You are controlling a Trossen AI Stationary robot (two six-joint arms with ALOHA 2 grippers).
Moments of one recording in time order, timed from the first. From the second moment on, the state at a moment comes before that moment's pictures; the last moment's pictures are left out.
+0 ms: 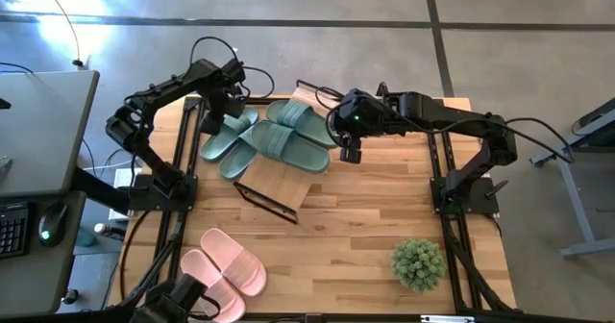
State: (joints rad) left arm 1.05 1.61 1.25 -1.26 -0.15 1.15; right arm -0.12 1.60 1.77 -1.06 0.24 -0.16
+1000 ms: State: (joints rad) left arm 1.02 1.61 1.06 -0.96 -0.24 1.17; right arm -0.12 1.60 1.77 -1.06 0.31 -0.16
